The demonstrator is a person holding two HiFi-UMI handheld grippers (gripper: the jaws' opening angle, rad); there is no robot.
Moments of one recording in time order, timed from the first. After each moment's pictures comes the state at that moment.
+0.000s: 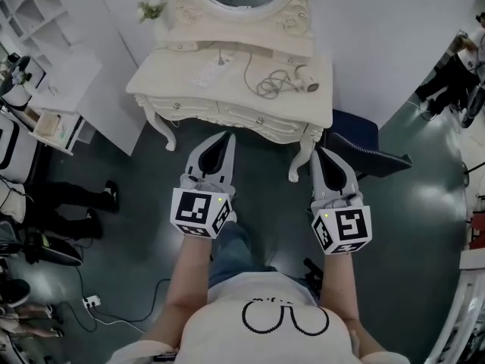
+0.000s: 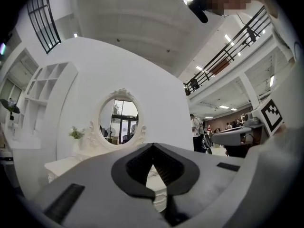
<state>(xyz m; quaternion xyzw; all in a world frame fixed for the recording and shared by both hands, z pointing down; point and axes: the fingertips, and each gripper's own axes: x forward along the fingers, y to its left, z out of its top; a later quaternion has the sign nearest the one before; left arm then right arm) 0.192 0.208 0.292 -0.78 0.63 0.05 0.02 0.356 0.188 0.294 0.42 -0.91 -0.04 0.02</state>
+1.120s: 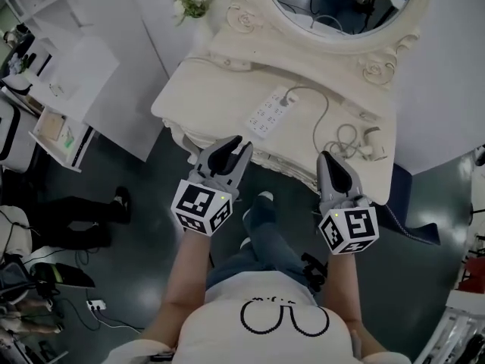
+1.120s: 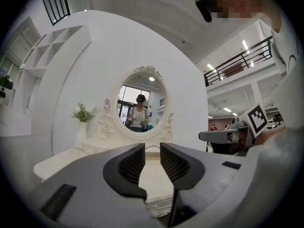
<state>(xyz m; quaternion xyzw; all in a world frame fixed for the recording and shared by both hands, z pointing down) -0.083 -0.002 0.348 -0.79 0.60 0.04 -0.08 0.067 -0.041 0.329 0.37 -0.93 0.03 0.05</state>
